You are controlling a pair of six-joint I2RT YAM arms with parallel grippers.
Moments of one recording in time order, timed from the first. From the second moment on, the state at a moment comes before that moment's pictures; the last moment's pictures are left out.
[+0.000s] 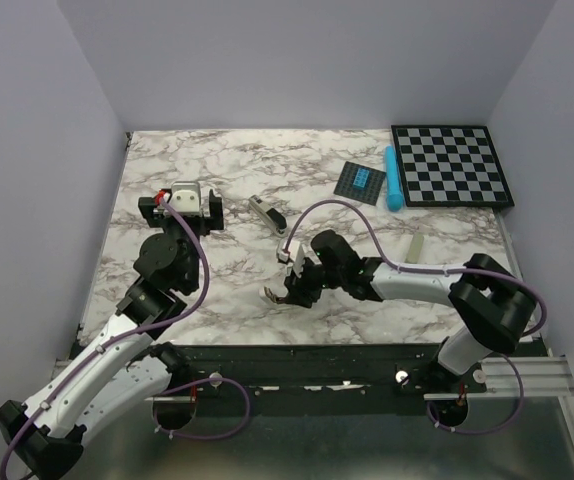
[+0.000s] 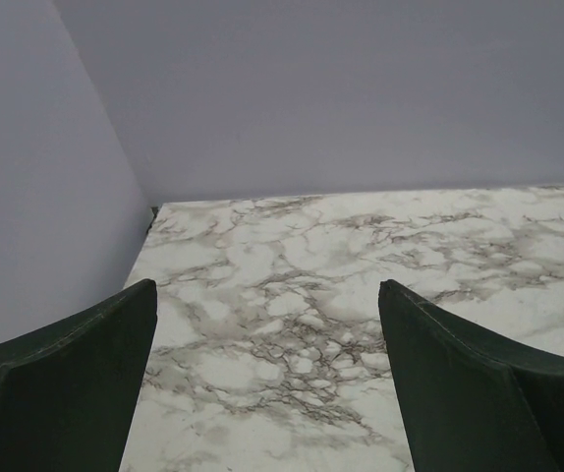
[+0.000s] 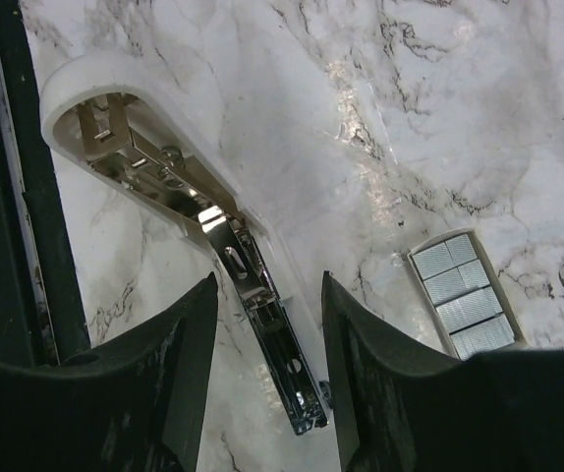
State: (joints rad) left arm -0.65 0.69 0.71 0.17 -0.69 0.20; right arm 0.90 1.59 0.78 0.14 -0.43 -0.17
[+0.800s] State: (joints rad) left arm -0.62 0.71 0.70 0.19 -0.70 0.22; right arm 0.94 1.66 0.83 0.17 -0.40 -0.20
